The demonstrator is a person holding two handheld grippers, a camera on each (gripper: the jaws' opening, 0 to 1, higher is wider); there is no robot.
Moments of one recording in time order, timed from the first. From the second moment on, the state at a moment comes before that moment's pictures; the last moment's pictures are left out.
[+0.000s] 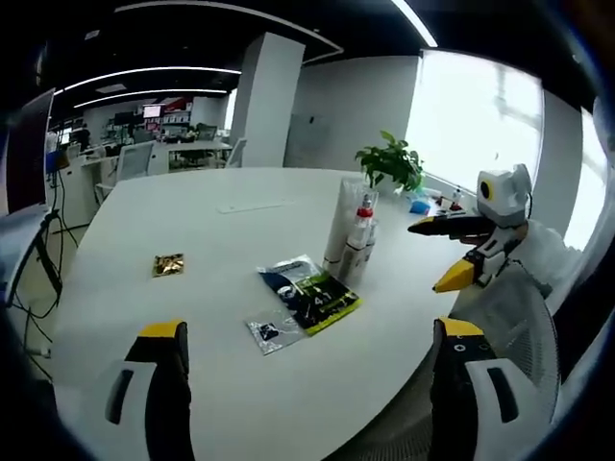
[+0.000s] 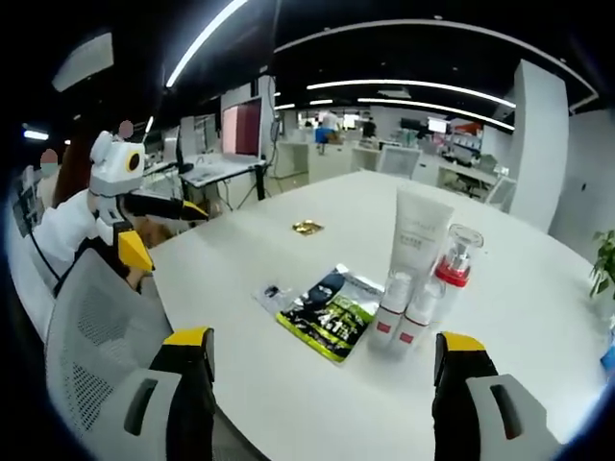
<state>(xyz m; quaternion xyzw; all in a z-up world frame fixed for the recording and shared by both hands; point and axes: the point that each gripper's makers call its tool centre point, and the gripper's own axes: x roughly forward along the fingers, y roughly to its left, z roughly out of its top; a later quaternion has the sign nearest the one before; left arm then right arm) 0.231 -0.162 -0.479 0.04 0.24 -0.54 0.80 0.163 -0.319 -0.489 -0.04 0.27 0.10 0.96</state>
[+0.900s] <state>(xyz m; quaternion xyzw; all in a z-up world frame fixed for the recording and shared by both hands) 0.255 -0.131 -0.481 0.02 0.24 -0.53 0.82 0.259 -0.250 -0.473 -0.08 0.25 0.22 0.94</state>
